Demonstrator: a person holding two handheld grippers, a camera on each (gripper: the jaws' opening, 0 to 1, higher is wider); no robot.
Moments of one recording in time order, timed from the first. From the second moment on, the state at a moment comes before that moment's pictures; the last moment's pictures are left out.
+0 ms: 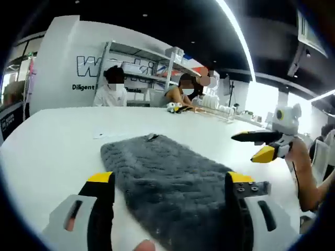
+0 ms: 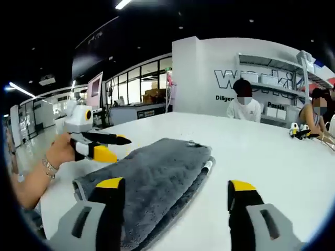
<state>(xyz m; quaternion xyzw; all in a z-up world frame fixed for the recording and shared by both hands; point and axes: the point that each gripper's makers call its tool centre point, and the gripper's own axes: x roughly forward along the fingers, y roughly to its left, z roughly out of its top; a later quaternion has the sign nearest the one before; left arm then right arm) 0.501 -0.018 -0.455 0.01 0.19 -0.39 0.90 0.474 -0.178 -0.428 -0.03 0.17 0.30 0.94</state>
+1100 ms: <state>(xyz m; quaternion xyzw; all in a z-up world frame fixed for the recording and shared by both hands) 0.456 -0.097 -0.441 0.09 0.17 -0.43 0.88 0.527 -0.249 -0.464 -0.03 0.20 0.22 0.95</state>
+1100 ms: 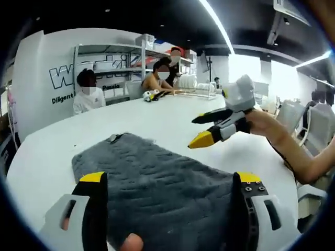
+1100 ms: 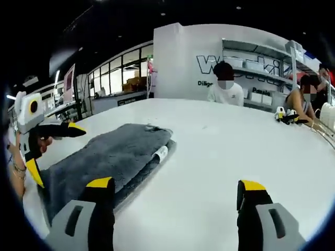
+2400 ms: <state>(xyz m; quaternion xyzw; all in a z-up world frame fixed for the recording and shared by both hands) 0.405 -0.147 -0.433 0.18 0.08 -0.43 0.88 0.521 -0.245 -0.447 -0.01 0.18 0.22 0.96</state>
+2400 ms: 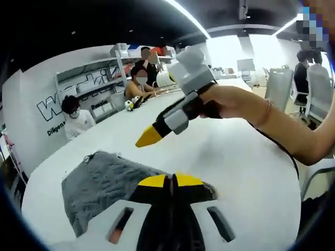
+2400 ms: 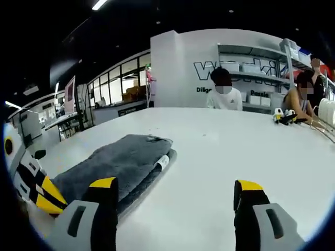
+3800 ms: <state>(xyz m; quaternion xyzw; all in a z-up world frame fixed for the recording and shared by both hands) 0.421 0.196 -0.421 0.09 0.07 -0.02 0.99 0.519 -0.243 -0.457 -0.03 0.20 0.22 0.96</state>
